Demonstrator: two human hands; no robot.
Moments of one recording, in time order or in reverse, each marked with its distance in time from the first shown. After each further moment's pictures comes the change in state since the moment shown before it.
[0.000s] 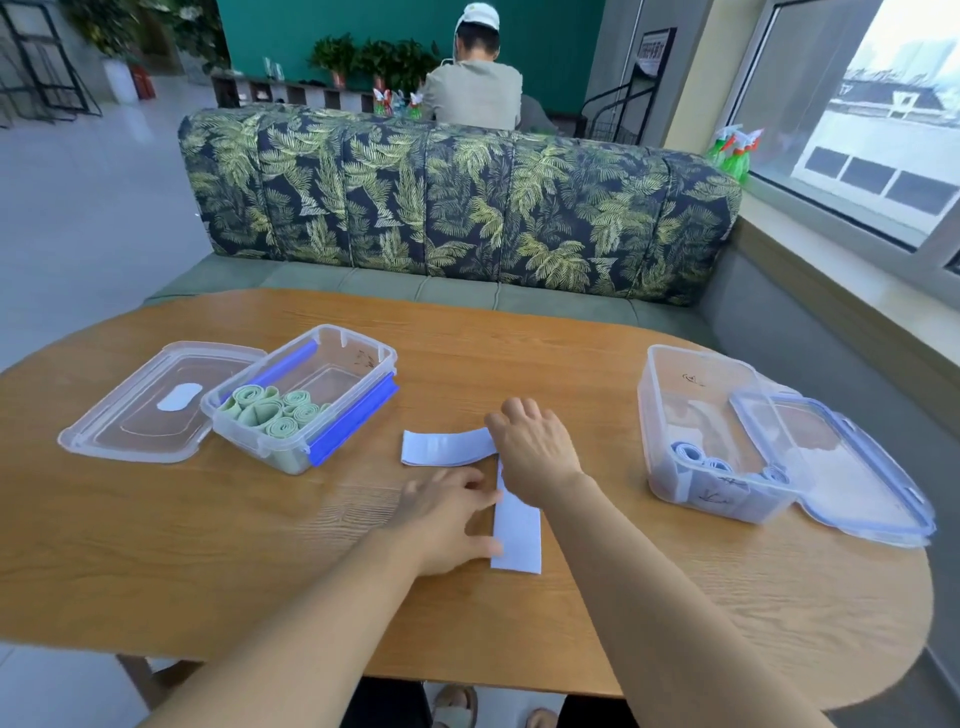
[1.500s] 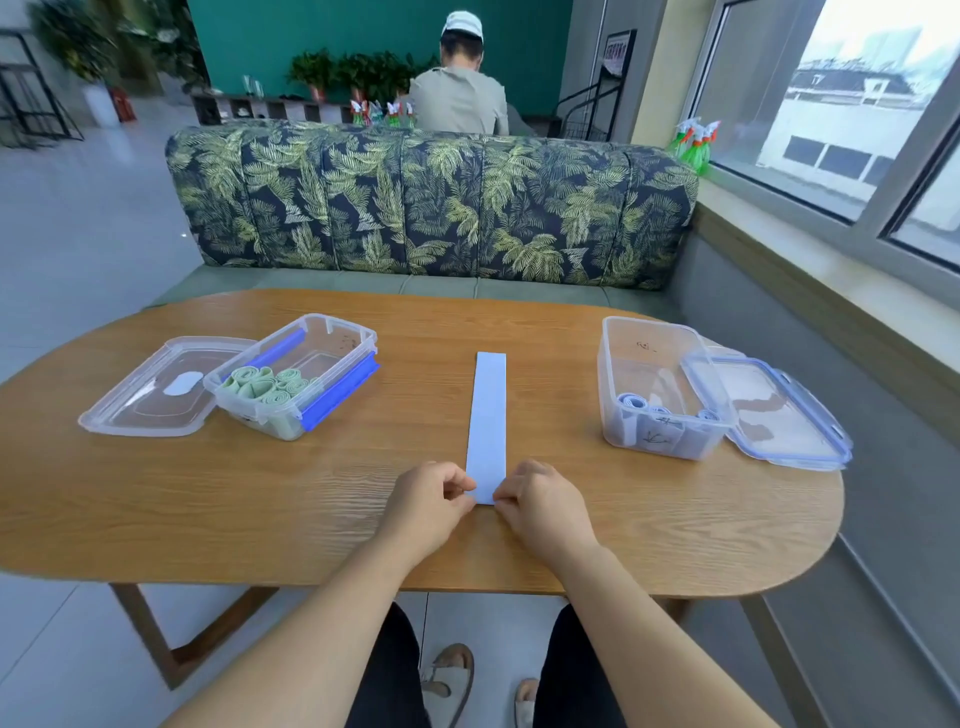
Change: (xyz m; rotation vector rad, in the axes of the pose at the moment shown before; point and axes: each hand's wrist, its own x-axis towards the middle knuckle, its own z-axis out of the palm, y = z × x) left_hand -0.045 0.037 0.034 -0.574 0.375 -0.165; right_hand -0.131 -0.012 0.027 0.556 0.081 0.222
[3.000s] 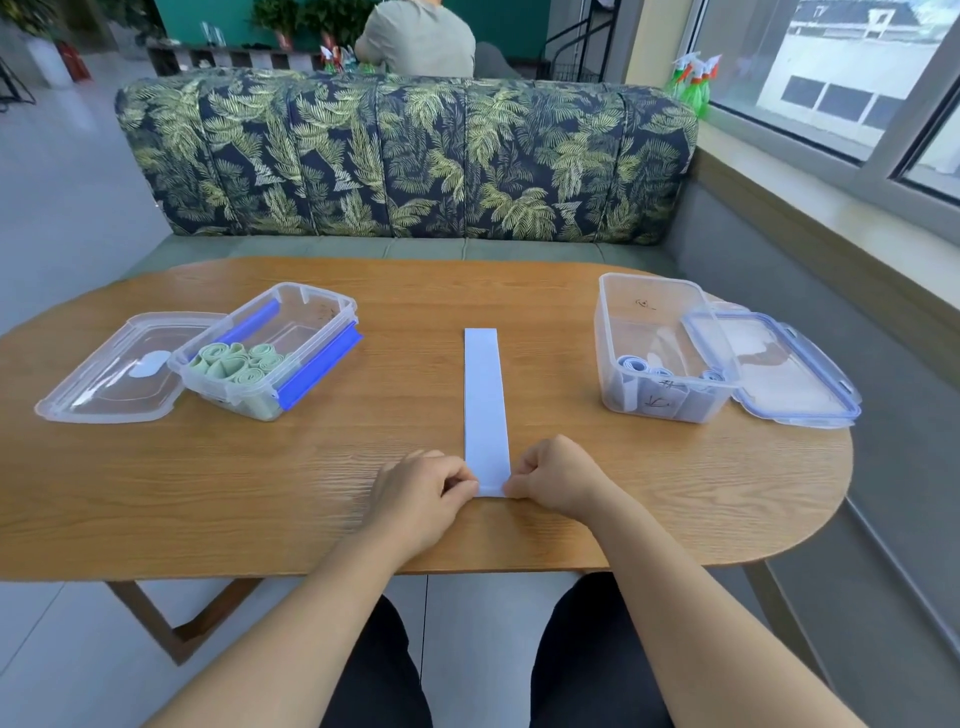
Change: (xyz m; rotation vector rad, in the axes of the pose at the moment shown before) left_hand -0.006 -0.003 0.001 0.330 -0.036 0.175; right_hand 0.012 0.009 -0.027 0.345 -0.346 0.390
